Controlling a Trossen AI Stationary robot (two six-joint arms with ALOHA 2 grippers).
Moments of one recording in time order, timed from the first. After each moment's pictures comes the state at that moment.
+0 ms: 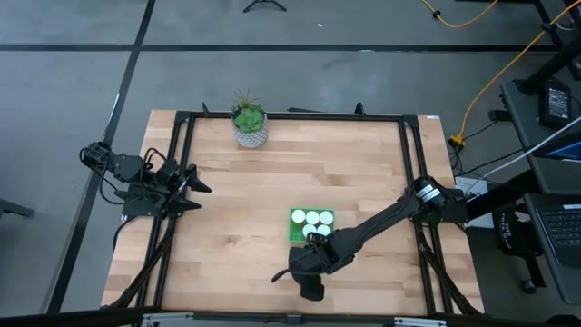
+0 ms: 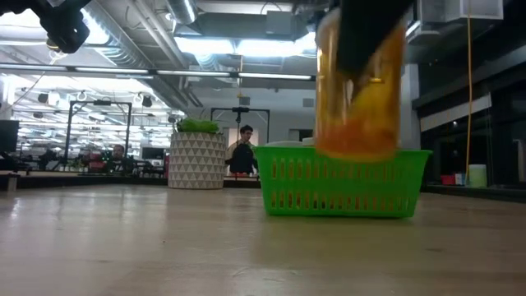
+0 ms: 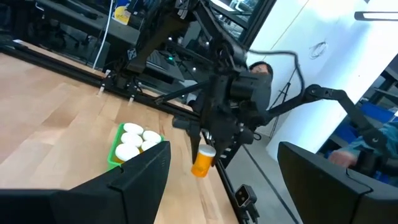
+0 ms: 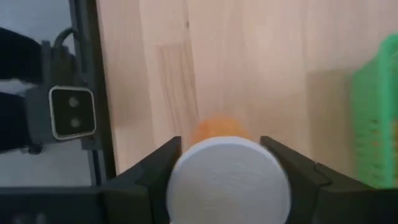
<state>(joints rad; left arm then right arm) -0.48 0.03 0.35 -0.29 -0.23 -0.49 0.50 2.08 1.69 -0.78 0.00 0.65</state>
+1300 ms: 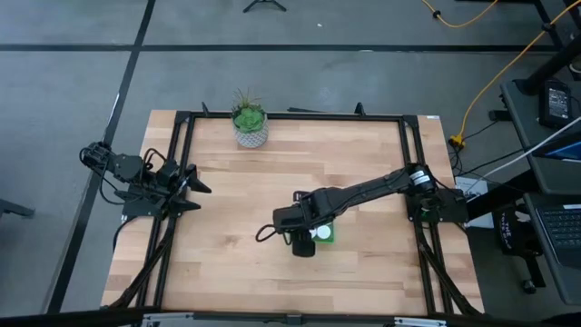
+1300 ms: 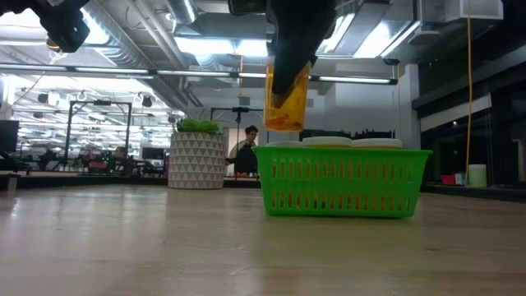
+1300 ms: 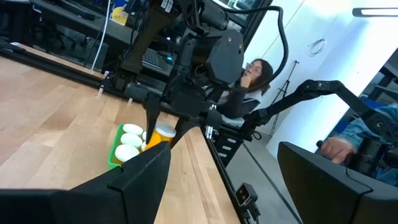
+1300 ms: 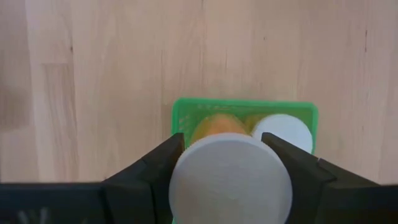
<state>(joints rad) -0.48 0.03 0.35 -0.29 -0.22 -0.47 0.26 2.09 1.87 -1.04 0.05 0.24</state>
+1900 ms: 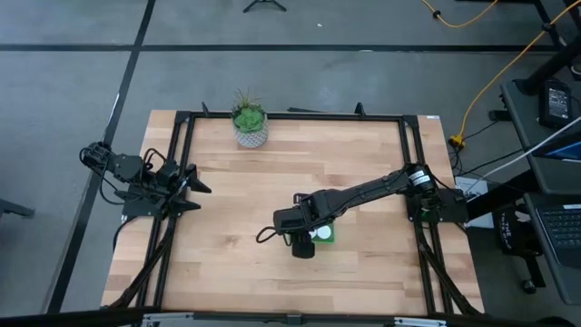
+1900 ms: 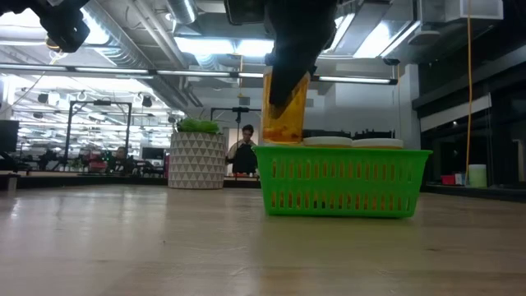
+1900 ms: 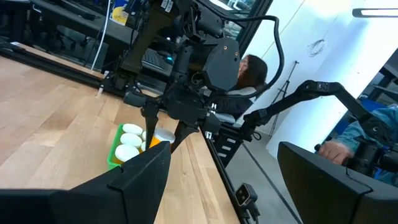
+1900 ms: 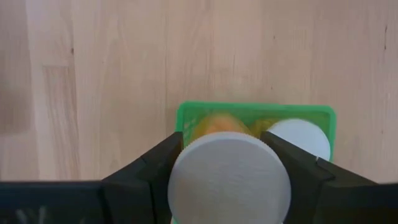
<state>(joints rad) -0.48 0.03 0.35 -0.29 -0.22 -0.48 0.26 2.09 1.81 -0.98 0.03 0.26</state>
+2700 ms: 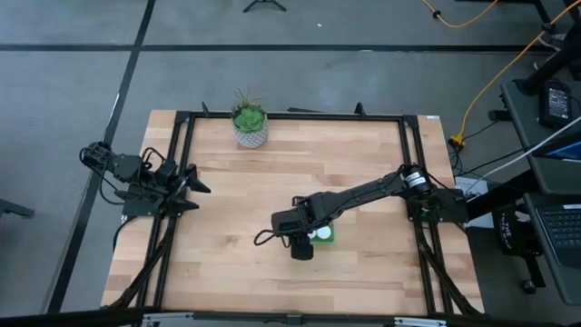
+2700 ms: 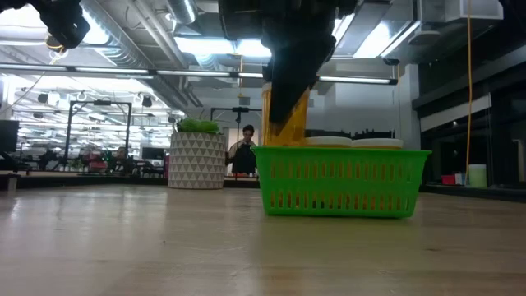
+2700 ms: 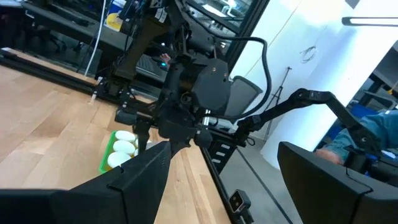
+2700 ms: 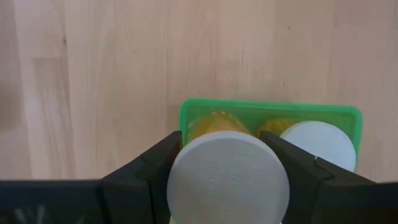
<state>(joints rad) -0.48 0.03 0.35 -0.25 -0.21 -0.48 0.26 2.13 1.81 -0.96 0.01 0.26</state>
